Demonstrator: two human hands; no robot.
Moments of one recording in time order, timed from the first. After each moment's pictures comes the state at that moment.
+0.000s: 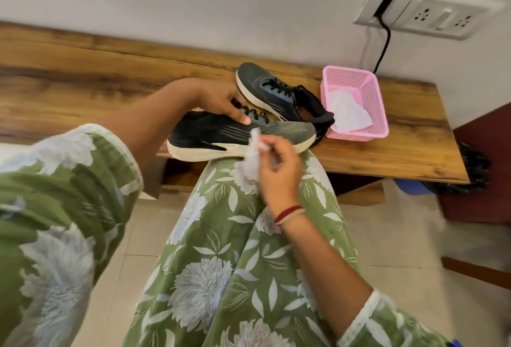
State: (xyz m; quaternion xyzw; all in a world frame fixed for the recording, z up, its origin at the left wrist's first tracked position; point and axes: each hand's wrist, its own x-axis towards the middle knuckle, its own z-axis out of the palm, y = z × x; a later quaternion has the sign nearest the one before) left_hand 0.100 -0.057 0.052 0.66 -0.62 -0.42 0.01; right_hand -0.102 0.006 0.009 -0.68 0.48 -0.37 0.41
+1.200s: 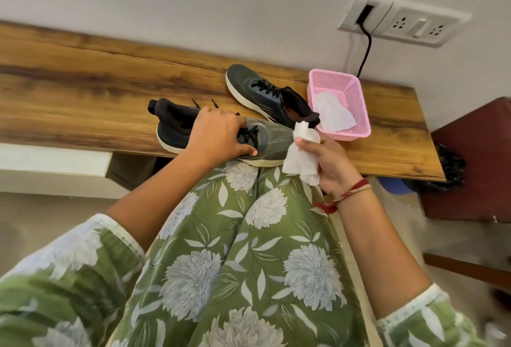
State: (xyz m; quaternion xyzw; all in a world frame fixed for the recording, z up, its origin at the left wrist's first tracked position) left_hand 0.024 0.004 0.027 0.77 -0.64 -0.03 0.04; right_hand -0.175 -0.067 0.046 -0.39 0.53 -0.23 0.72
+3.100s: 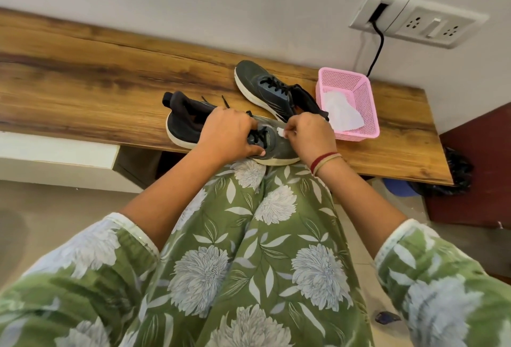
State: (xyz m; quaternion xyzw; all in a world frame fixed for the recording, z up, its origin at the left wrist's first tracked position) left_hand 0.020 0.005 0.029 0.75 -0.66 -0.05 0.02; right_hand -0.127 -0.082 0.037 -0.88 0.46 -0.03 0.11
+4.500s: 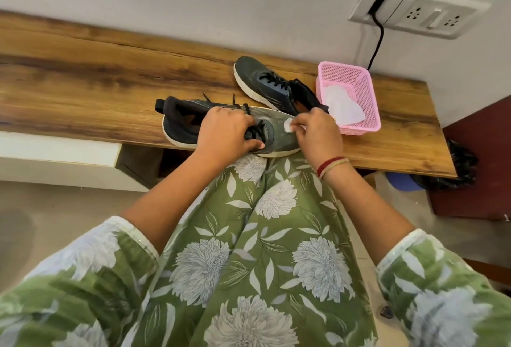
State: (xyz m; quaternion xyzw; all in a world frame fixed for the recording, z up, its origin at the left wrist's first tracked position) left_hand 0.015 0.017 0.020 0.77 -0.64 -0.03 0.09; right_hand -0.146 -0.078 0.029 -0.88 0.46 -0.08 0.09
